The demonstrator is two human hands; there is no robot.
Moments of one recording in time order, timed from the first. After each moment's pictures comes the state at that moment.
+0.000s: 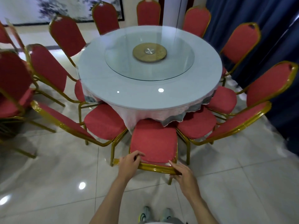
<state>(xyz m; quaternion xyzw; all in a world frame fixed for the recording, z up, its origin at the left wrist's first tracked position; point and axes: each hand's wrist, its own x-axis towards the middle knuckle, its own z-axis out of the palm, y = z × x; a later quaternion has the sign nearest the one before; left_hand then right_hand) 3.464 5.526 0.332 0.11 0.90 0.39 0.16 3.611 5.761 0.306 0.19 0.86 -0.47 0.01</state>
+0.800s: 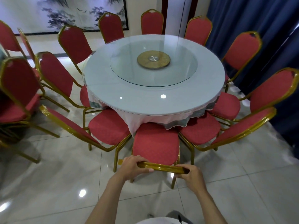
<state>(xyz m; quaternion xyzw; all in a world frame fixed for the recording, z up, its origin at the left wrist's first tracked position) 3.435 5.498 0.346 0.27 0.88 0.30 0.25 3.586 5.771 0.322 0.22 0.84 -0.49 0.06</state>
